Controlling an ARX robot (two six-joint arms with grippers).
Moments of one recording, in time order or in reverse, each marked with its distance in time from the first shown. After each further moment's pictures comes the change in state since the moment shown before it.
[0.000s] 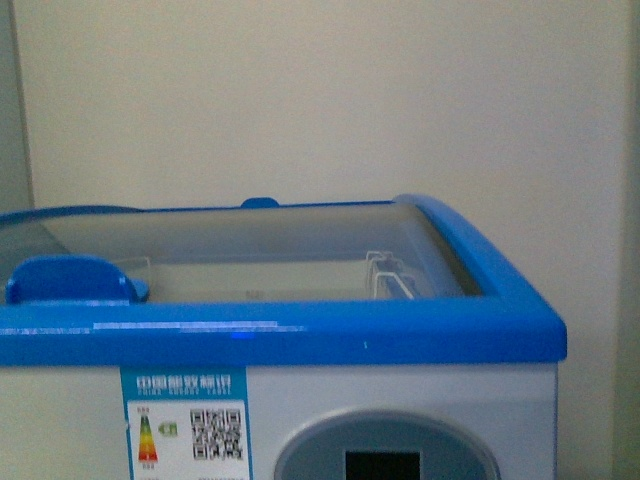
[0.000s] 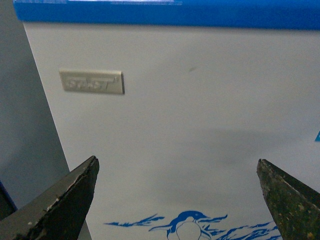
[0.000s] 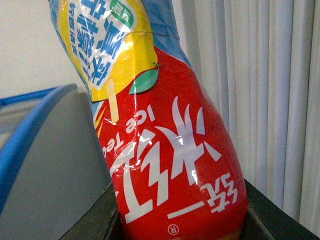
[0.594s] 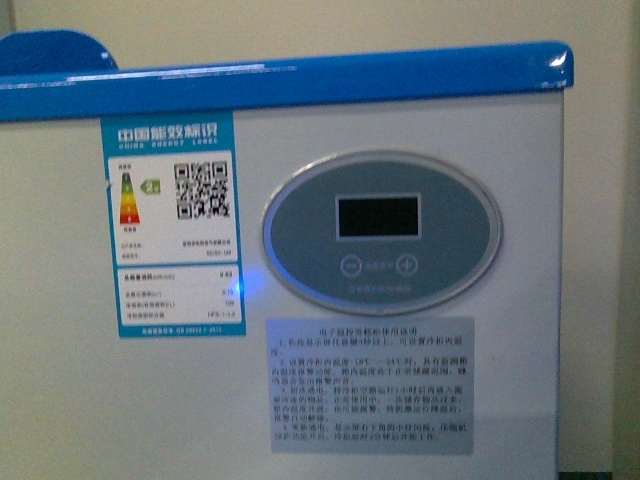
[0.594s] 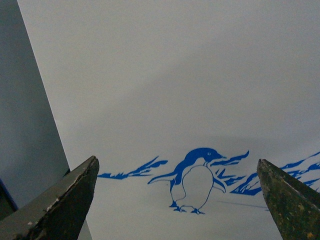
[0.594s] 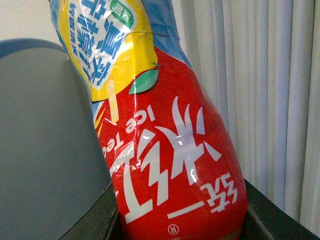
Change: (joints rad) left arm 0.000 0.000 0.000 0.000 -0.001 0.000; right arm 0.000 0.000 0.000 0.000 0.000 0.007
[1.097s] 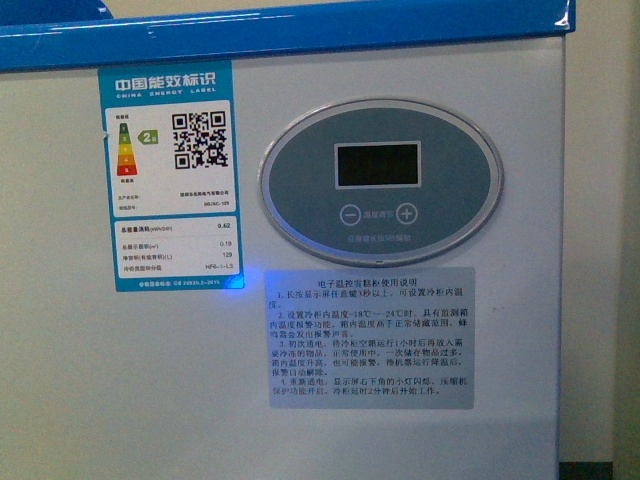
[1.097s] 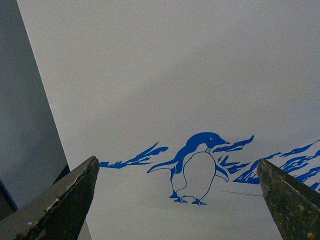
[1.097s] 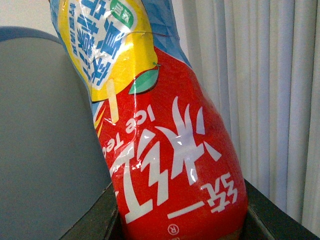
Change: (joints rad) left arm 0.000 0.000 0.000 0.000 0.000 0.000; right arm 0.000 0.002 0.005 0.000 -0.004 0.001
